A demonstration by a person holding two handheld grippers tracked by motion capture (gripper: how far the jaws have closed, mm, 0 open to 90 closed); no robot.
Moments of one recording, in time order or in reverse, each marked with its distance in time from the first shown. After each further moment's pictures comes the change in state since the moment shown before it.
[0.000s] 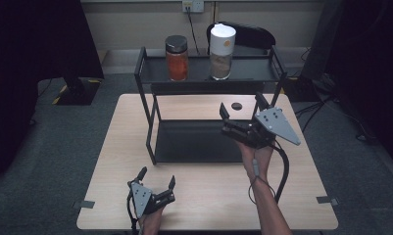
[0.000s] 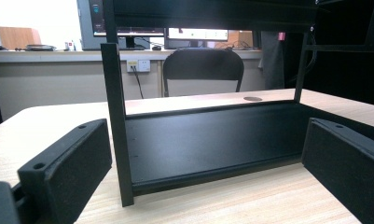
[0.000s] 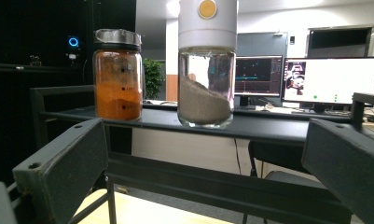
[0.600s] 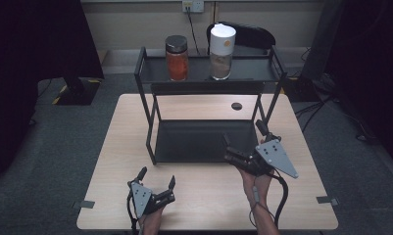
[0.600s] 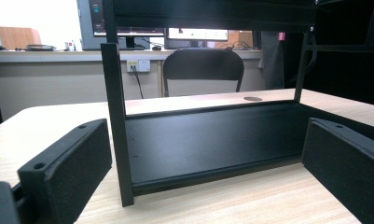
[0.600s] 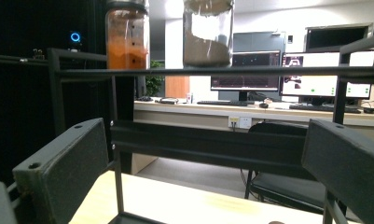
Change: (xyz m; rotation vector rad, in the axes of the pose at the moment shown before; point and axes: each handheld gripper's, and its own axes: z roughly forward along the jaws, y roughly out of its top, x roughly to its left) left arm 0.000 0.000 0.000 0.000 0.000 0.000; right arm 0.007 -0.054 -0.044 -0.004 -0.003 0.002
